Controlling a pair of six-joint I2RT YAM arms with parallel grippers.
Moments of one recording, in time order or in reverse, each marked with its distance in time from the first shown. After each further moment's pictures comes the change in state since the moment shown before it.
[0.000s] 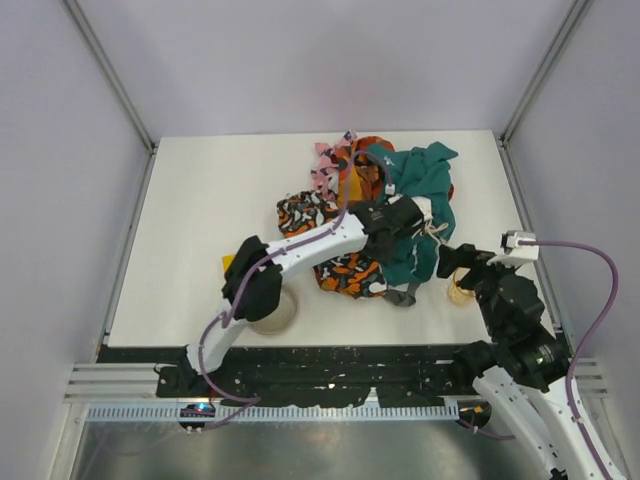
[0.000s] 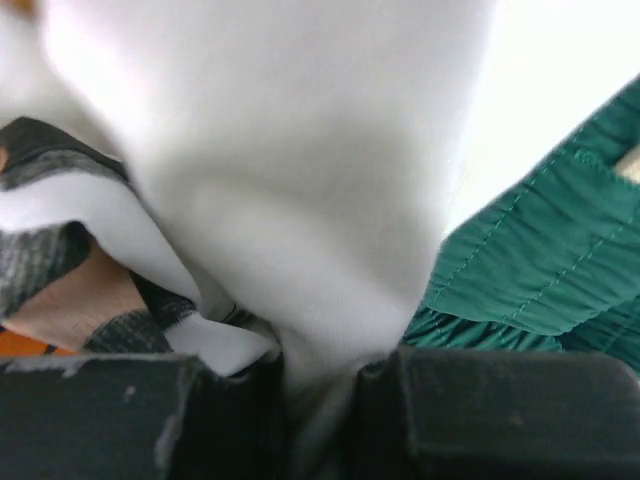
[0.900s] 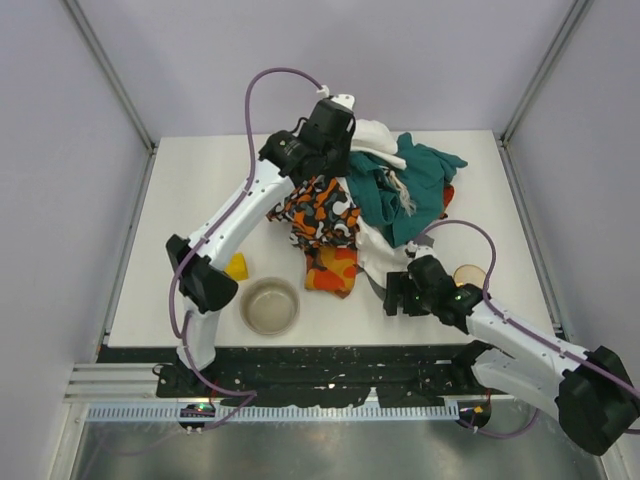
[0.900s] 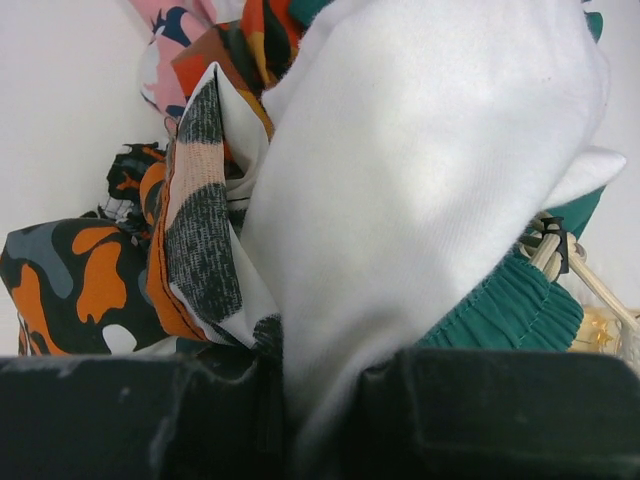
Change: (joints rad) left arm 0.293 -0.309 0.162 0.016 0.060 0.154; right arm 0.190 0.660 -0.179 0.067 -0.328 0.150
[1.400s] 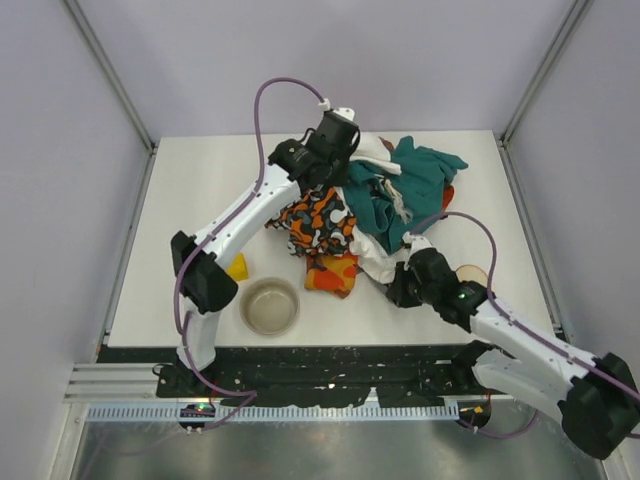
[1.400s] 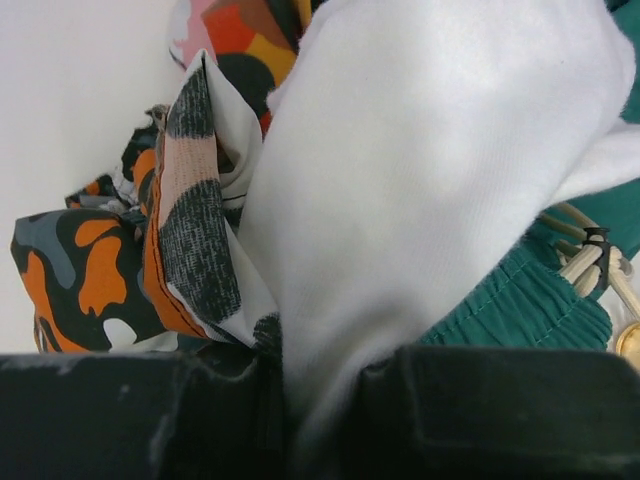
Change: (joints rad) left arm 0.004 0.000 -0.085 0.021 -0.074 -0.015; right arm 0.008 0.052 0.004 0.124 -0.056 -0.008
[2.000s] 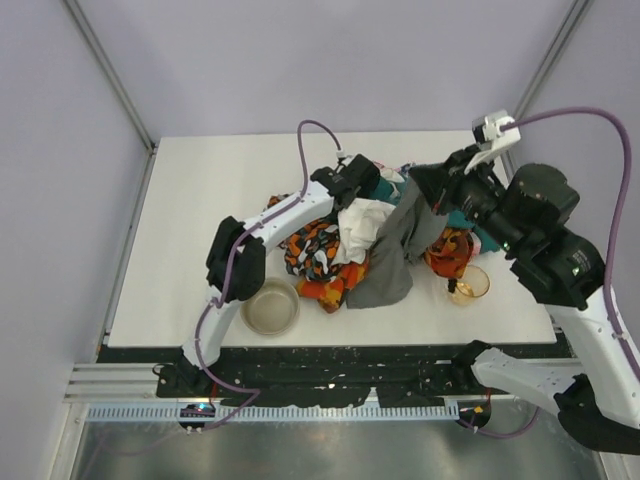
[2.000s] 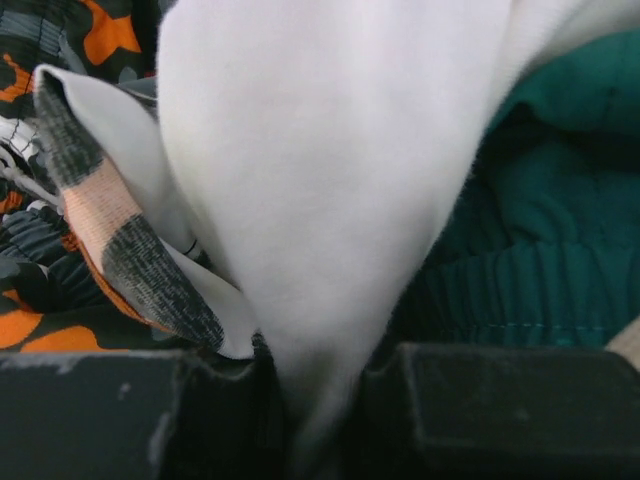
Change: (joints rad) left arm -0.033 0.227 -0.157 0.037 -0.032 -0.133; right arm 0.004 -0.053 1.005 -0.249 -0.001 -0.277
